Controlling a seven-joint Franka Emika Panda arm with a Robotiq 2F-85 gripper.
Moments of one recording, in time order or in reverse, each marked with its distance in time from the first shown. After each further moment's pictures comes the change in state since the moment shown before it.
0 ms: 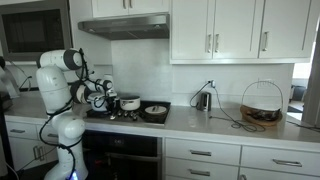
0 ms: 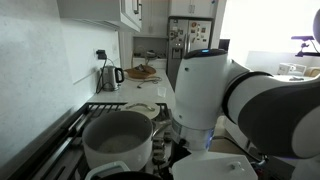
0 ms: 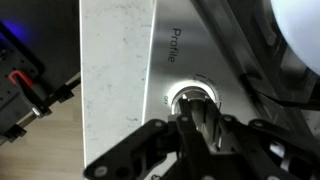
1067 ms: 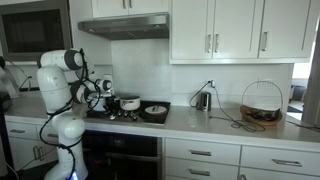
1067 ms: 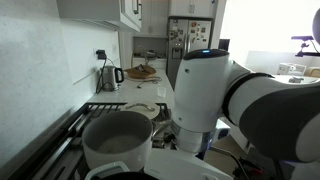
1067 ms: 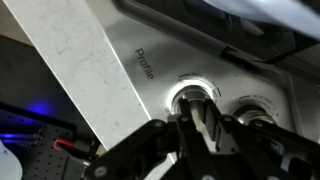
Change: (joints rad) arm 0.002 0.009 0.007 0.009 -0.030 0.002 0.569
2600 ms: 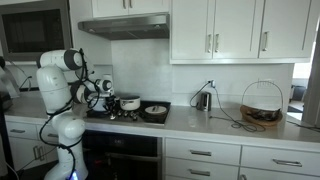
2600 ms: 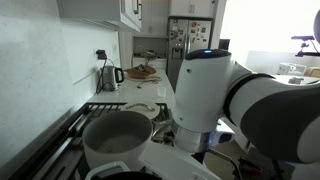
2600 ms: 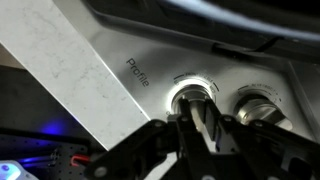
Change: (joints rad) arm 0.001 -0.006 -0.002 -0.008 -0.005 0.013 0.180
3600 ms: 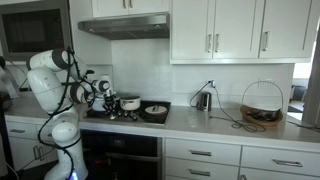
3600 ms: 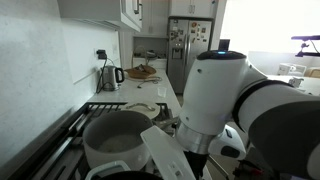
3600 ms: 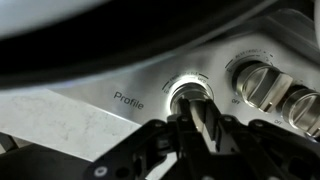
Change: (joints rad) arm -0.425 -0.130 0.429 -0.045 0.162 0.049 0.386
